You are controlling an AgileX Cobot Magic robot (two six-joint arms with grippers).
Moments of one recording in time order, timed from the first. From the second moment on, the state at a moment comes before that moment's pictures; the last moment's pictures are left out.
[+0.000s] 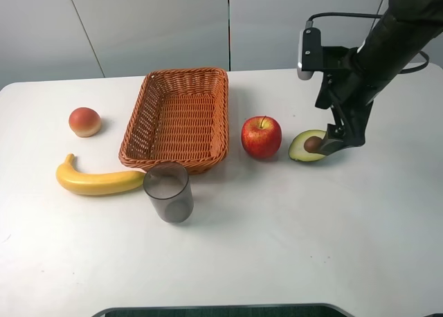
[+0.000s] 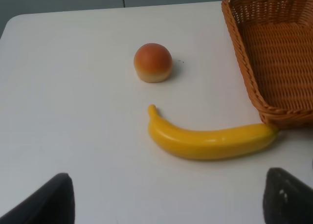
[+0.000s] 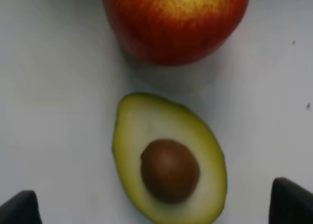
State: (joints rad) left arm -0.05 0.00 -0.51 0.03 1.09 -0.04; right arm 0.28 1.75 -1.03 0.22 0.75 -1.28
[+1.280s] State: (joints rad) left arm -0.05 0.00 -0.51 0.03 1.09 -0.04; right arm 0.30 2.02 -1.10 0.12 0.63 -1.39
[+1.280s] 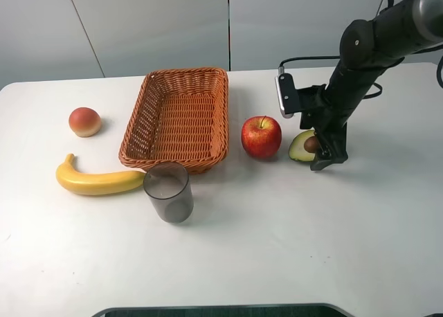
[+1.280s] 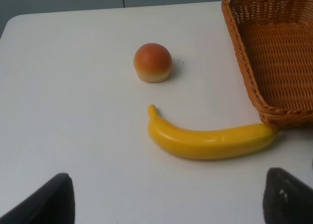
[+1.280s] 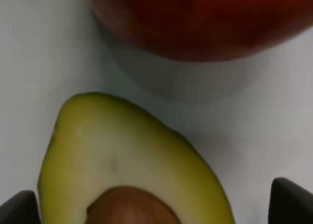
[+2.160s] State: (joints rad) left arm -0.05 0.00 -0.51 0.03 1.09 -0.04; right arm 0.30 2.04 -1.10 0.11 0.62 -1.38
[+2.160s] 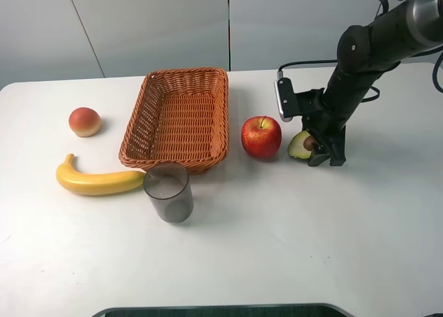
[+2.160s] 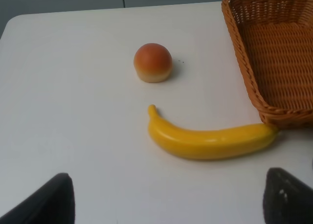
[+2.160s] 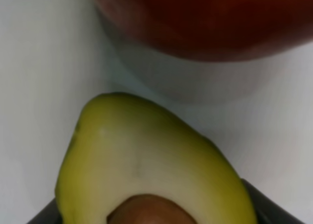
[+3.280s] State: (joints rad) left arm -0.05 0.00 -0.51 0.03 1.09 -0.04; right arm 0.36 1.79 -1.25 0.01 0.83 -0.30
